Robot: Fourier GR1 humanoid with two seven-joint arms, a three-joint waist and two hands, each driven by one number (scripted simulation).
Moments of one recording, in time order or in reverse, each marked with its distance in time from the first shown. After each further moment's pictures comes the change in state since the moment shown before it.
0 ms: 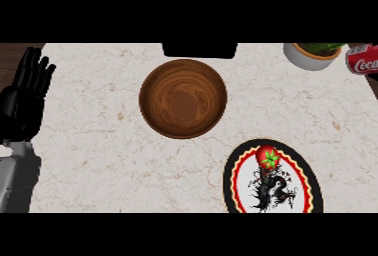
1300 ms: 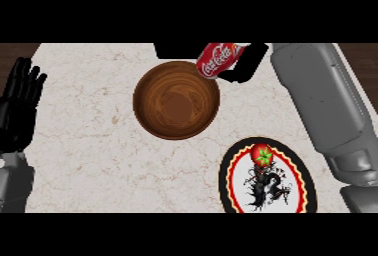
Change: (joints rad) left arm 0.067 -0.005 0.032 -0.033 -0.007 -0.004 -0.013; right arm -0.325 0.547 0.186 -0.040 -0.042 0.145 0.520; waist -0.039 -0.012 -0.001
